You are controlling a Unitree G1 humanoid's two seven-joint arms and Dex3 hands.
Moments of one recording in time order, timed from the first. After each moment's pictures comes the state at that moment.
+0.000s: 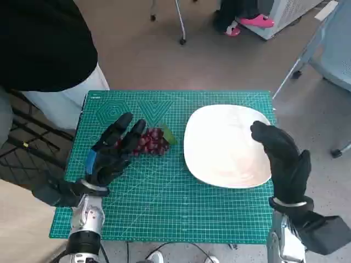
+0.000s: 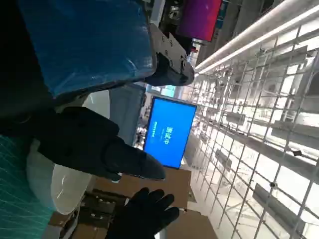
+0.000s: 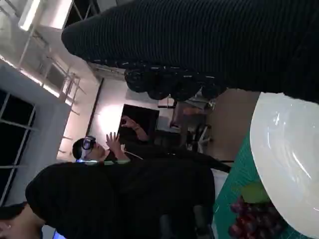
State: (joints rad) left arm -0.41 0.11 0.37 0.68 -0.59 -0.29 -0.94; right arm -0.26 -0.11 -0.14 0.27 0.31 -0.61 0.40
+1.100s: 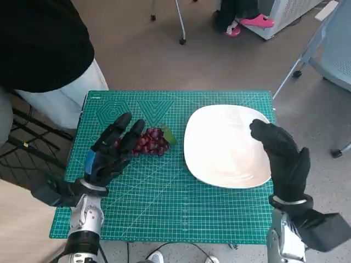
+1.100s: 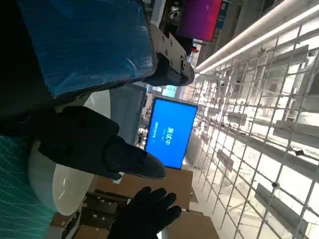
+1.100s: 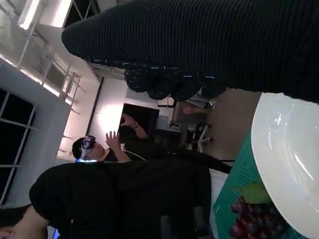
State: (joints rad) left arm -0.41 0.12 0.37 0.67 -0.59 -0.29 -0.94; right arm -0.27 -0.11 -0.14 0.28 0.31 -0.61 0.40
